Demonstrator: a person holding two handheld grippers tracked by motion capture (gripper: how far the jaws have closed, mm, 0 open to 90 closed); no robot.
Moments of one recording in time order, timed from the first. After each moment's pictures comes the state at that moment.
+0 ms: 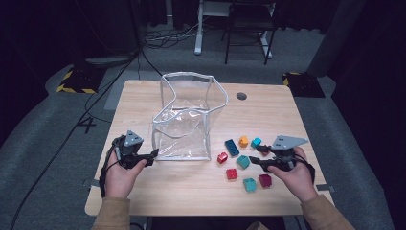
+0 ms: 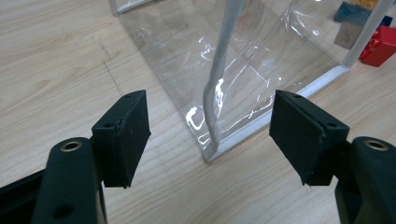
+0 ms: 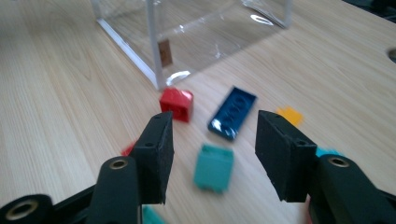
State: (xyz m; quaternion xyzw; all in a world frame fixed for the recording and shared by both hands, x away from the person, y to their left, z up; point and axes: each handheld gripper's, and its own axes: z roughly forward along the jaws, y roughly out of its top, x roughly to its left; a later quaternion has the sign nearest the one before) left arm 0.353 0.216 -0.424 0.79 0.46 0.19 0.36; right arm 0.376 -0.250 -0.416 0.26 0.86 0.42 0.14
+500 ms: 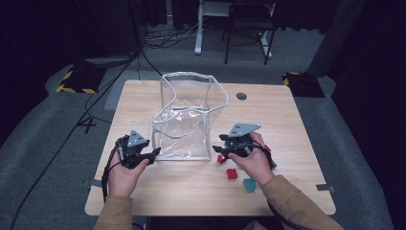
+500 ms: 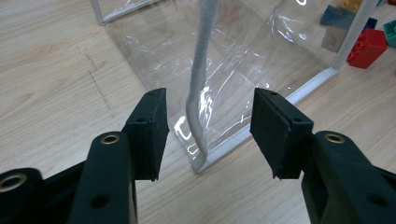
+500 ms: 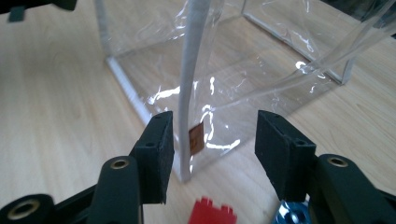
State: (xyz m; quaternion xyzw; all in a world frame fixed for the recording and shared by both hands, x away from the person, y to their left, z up) left arm 0.356 0.211 -0.429 0.79 0.44 0.20 0.37; right arm 0.414 -0.142 -0.422 0.23 0.86 0.43 0.14
